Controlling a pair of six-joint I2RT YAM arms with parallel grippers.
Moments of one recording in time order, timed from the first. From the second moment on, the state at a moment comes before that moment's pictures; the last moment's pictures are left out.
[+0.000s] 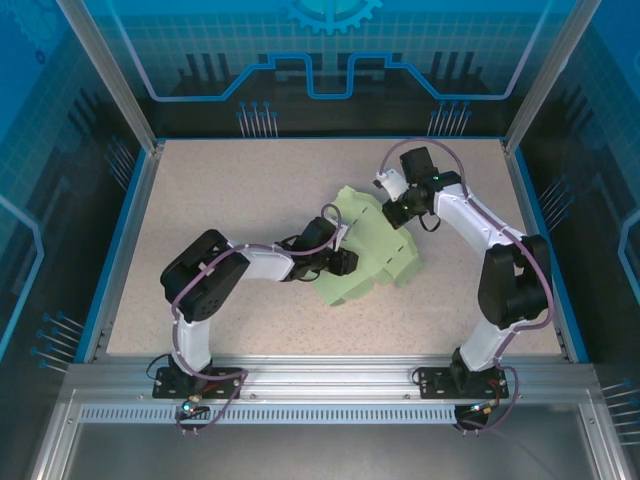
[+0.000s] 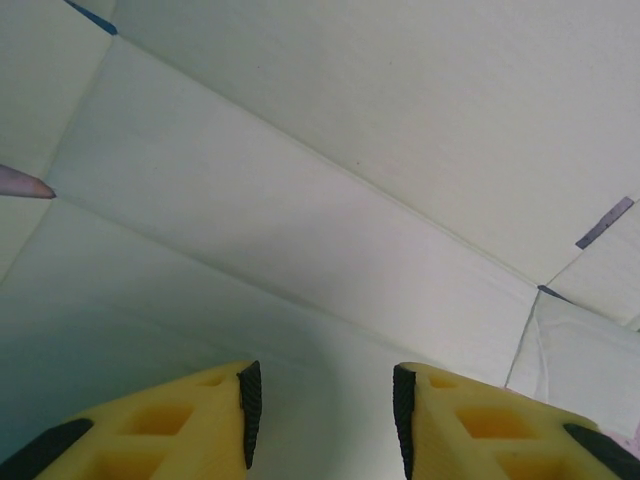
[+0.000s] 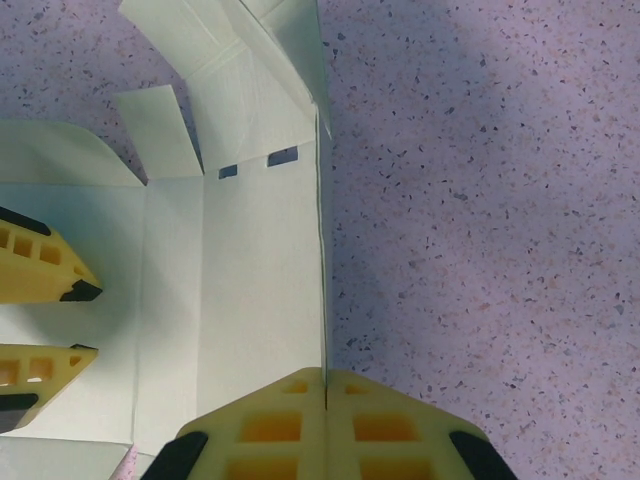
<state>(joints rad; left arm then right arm) -0.70 1.94 0.98 0.20 0.21 -0.42 0.27 1.72 1.37 -0.75 -0.17 -0.31</state>
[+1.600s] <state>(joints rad) -0.70 1.97 0.93 0.39 0.20 -0.45 0.42 1.68 1.37 -0.77 -0.12 -0.17</state>
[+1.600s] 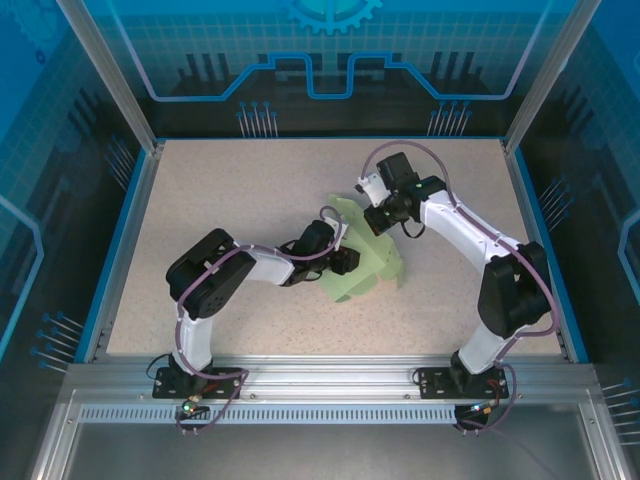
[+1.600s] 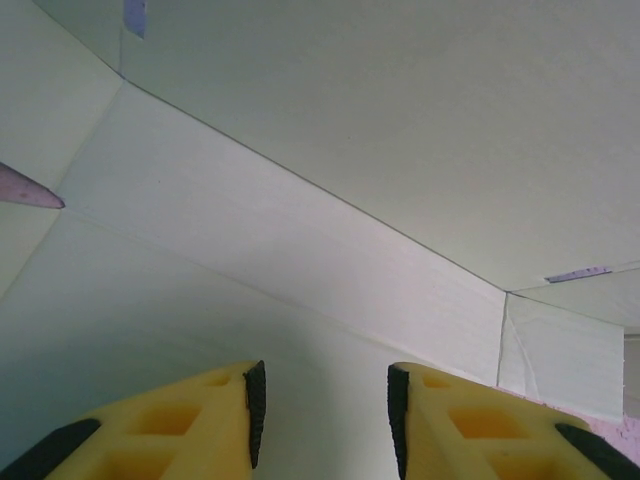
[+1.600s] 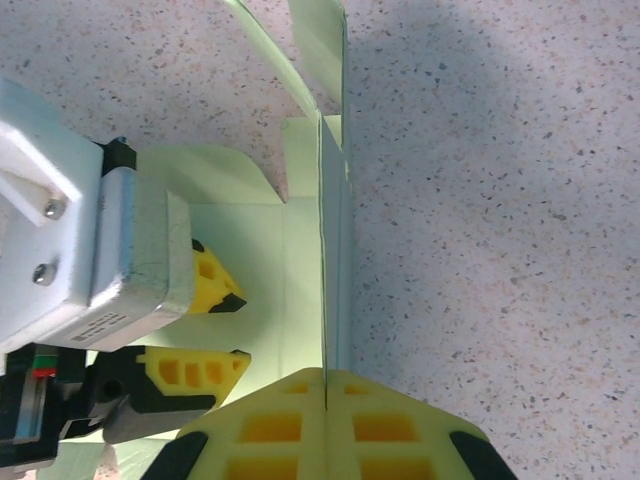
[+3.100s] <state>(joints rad) -0.45 1.61 0.85 0.17 0.27 -0.57 0.59 1.68 1.18 -0.35 0.56 -0.64</state>
